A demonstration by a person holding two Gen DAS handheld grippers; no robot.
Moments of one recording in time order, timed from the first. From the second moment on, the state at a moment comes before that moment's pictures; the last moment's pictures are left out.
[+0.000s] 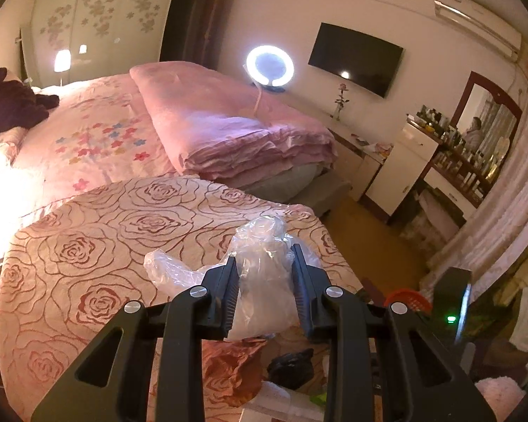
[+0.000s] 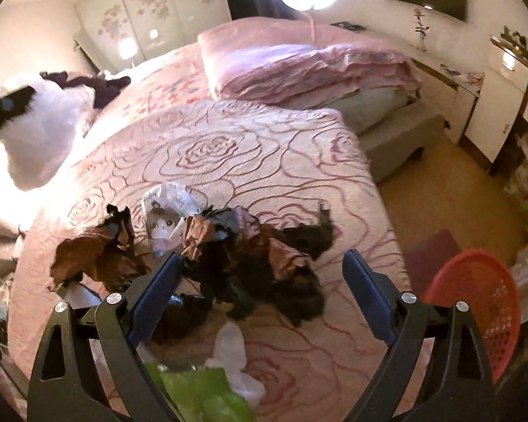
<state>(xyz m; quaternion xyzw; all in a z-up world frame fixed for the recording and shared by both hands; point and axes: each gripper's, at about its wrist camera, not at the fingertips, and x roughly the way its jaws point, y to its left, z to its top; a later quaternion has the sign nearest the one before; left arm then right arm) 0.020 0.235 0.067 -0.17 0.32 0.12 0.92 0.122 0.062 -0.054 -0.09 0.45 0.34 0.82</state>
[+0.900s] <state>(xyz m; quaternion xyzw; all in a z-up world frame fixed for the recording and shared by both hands) 0.017 0.215 0.051 -0.17 0.34 0.11 0.92 0.117 0.039 -0.053 -0.08 0.44 0.33 0.83</state>
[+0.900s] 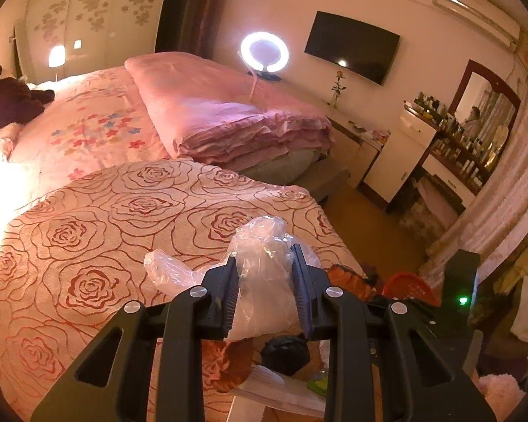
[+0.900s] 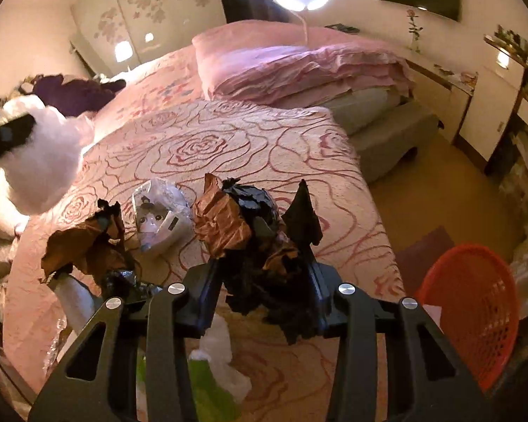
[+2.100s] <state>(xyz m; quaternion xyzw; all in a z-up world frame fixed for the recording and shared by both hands) 0.089 0.050 0.021 -0.09 0.41 -0.05 0.90 0.115 -0.158 -0.017 0.03 0.40 0.14 0.90</state>
